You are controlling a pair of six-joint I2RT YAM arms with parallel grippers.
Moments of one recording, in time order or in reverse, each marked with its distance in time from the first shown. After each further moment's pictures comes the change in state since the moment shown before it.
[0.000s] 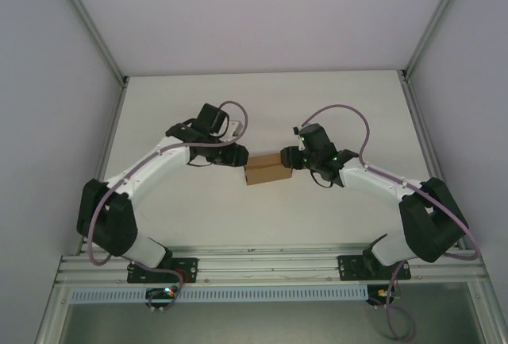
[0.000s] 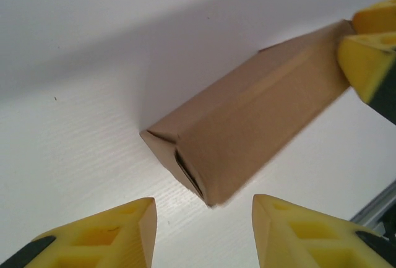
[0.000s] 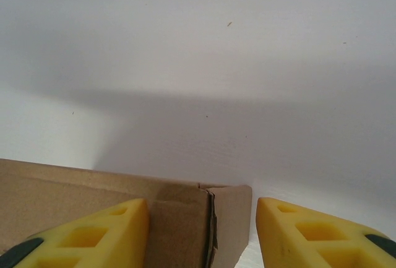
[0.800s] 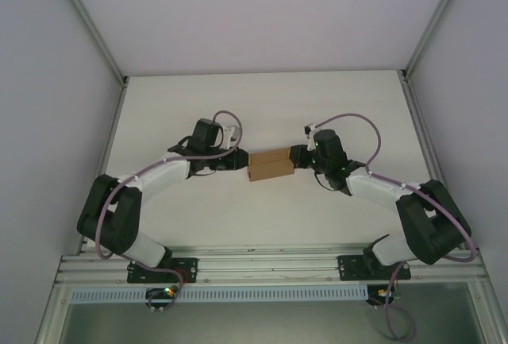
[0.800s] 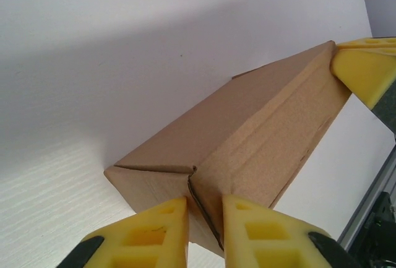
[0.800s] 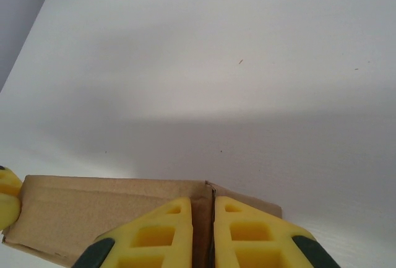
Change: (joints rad) left arm 0.045 0.005 -0.298 0.519 0.166 -0.132; right arm -0.085 -0.020 -0.184 0.348 -0.127 0.085
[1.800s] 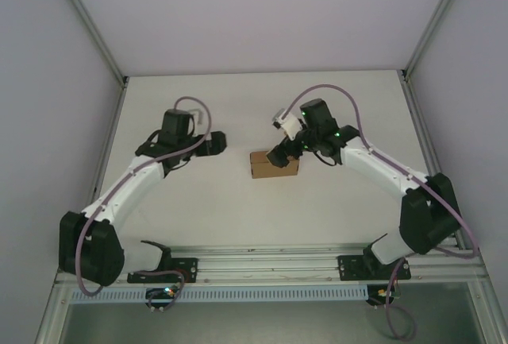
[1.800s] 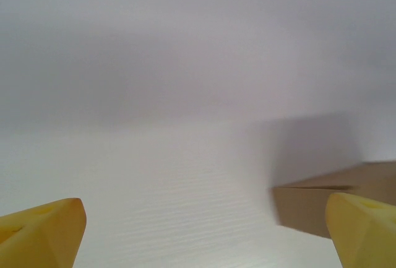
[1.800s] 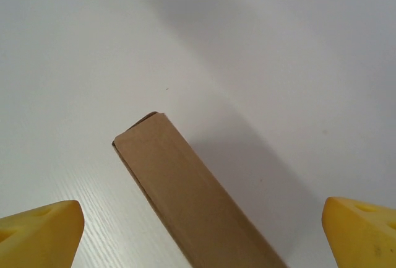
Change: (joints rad) left arm 0.187 -0.265 0.023 -0.241 -0.407 0.073; right arm 0.036 0.107 0.498 -0.602 -0.229 -0.863
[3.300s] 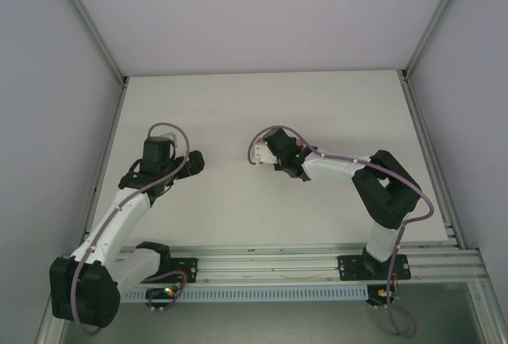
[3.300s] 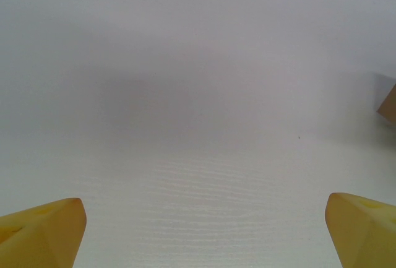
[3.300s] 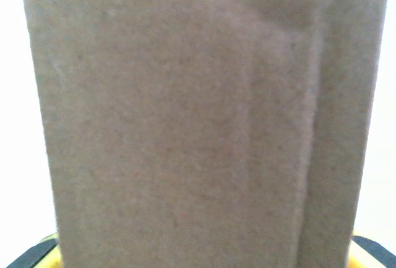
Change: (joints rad) left arm 0.093 -0.271 -0.237 -0.034 -0.086 -0.050; right arm 0.208 0.253 -0.129 0.341 0.816 -0.673
